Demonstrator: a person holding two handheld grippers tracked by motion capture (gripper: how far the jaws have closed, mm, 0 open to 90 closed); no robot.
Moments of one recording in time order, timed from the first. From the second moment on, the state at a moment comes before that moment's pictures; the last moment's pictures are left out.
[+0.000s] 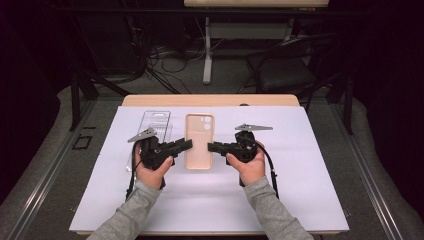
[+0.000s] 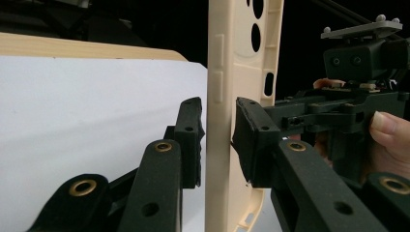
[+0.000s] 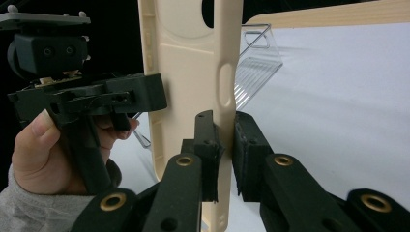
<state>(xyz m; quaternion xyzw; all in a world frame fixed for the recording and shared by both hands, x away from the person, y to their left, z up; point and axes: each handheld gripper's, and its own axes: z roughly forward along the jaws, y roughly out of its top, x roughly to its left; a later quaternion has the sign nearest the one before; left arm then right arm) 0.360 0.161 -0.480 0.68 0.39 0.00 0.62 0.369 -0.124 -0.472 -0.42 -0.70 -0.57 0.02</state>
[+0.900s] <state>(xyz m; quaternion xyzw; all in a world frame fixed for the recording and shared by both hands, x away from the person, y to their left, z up) 0.361 0.153 -0.476 0.70 0.39 0.06 0.60 0.374 -0.147 -0.468 -0.44 -0.69 -0.57 -0.02</state>
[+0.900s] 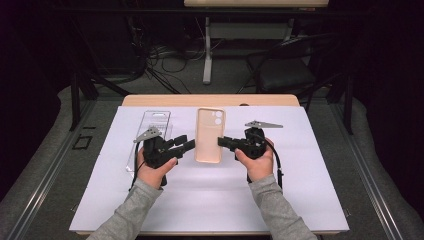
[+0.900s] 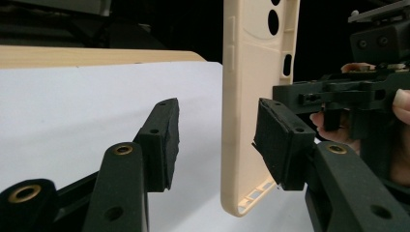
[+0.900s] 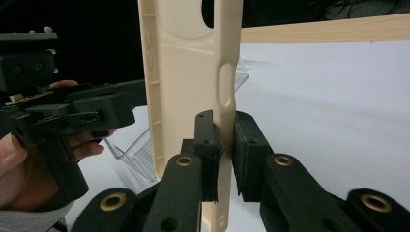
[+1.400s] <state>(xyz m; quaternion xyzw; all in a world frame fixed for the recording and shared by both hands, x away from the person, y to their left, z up) 0.354 0.149 -0.466 0.72 0.38 0.11 0.57 0.374 -0.150 -0.466 -0.44 -0.69 -0.57 -0.03</state>
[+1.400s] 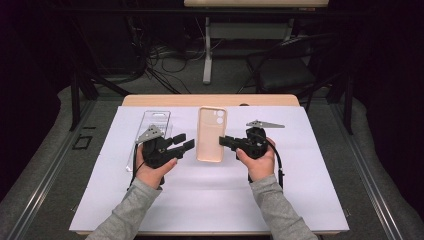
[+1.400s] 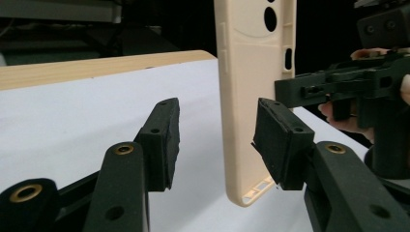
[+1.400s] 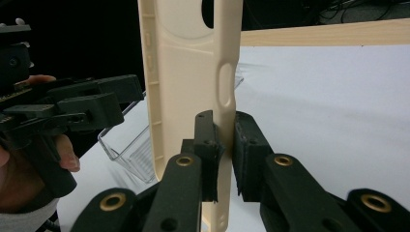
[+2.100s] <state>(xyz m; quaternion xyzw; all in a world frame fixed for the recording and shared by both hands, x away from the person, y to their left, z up) 0.365 0.173 -0.451 0.74 0.40 0.11 0.53 0.367 -0.137 -0.472 -0.43 -0.70 -0.56 -0.06</state>
